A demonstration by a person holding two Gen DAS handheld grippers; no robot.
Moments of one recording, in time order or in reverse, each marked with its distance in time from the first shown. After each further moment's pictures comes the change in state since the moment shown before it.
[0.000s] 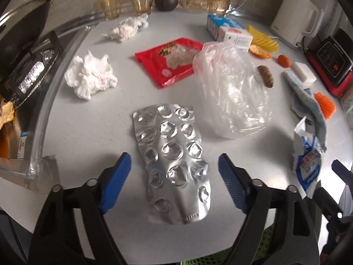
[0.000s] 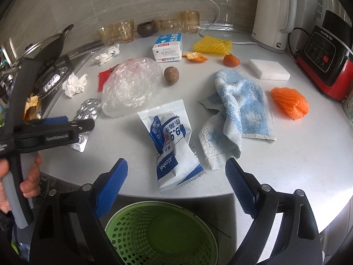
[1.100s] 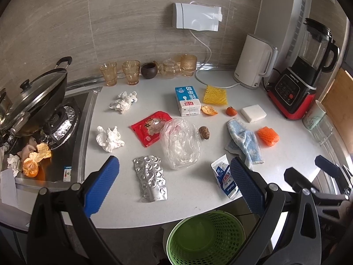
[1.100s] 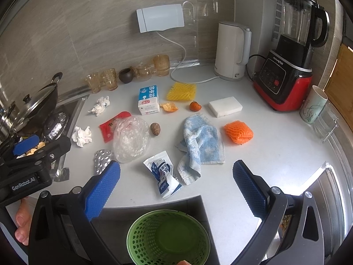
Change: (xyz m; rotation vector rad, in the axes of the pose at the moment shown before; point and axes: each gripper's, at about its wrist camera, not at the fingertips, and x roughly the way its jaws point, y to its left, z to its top) left arm -0.197 -0.044 0.010 0.071 -0.252 -0.052; right arm -0.138 0.004 0.049 0.134 -0.122 -0.127
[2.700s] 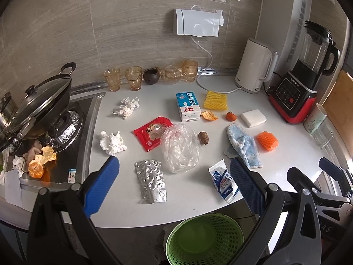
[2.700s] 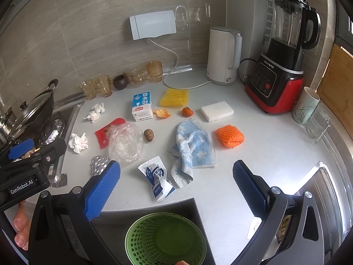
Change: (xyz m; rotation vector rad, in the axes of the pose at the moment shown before) left arm -0.015 -0.019 0.013 -0.009 -0.019 0.047; right arm -0.021 -0.010 0.014 0.028 -0.020 -0.035
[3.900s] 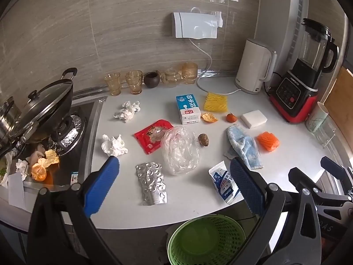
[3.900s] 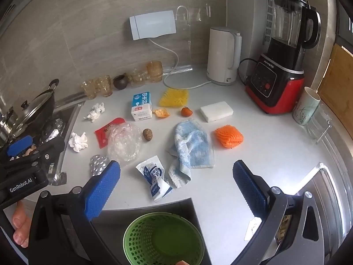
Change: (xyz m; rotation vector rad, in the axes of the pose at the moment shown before) left arm -0.006 -0.002 0.004 0.014 -0.016 0.013; right arm -0.003 -0.002 -0.002 -0.006 -0.005 0.006
